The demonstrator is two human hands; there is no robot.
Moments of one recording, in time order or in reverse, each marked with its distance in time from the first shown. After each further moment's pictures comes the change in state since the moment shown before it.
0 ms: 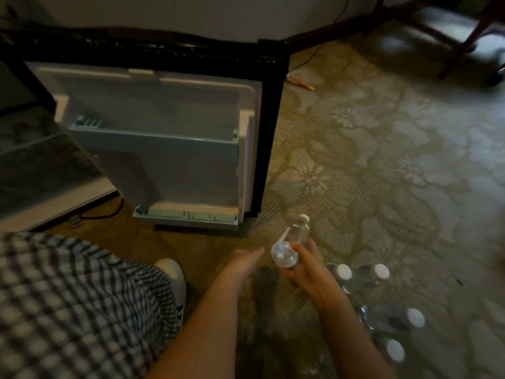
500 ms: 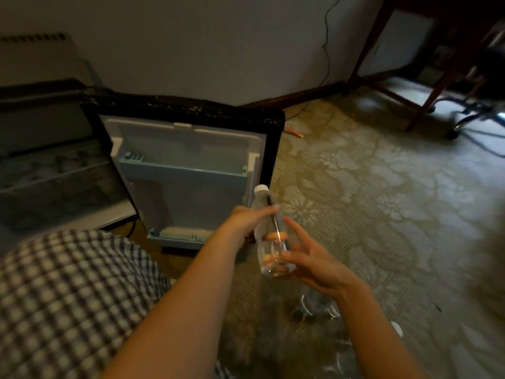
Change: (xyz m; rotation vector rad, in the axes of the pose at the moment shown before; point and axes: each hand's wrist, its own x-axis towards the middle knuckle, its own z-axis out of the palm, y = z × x) left_hand -0.091 0.075 -0.034 -0.027 -0.031 0.424; right_hand -0.133 -0.073 0.066 -0.548 -0.500 -0.154
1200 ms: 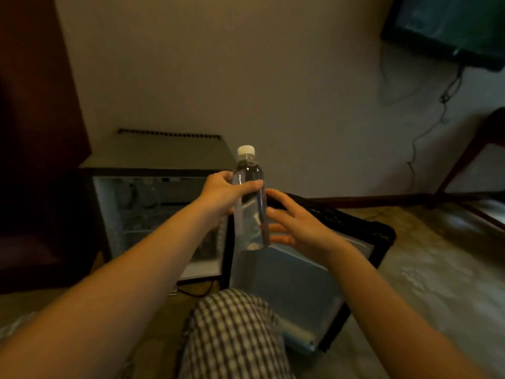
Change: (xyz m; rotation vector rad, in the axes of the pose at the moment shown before) left_hand -0.128 0.091 -0.246 -0.197 0.474 0.603; right_hand 0.097 -0.154 0.235 -0.523 -0.256 -0.362
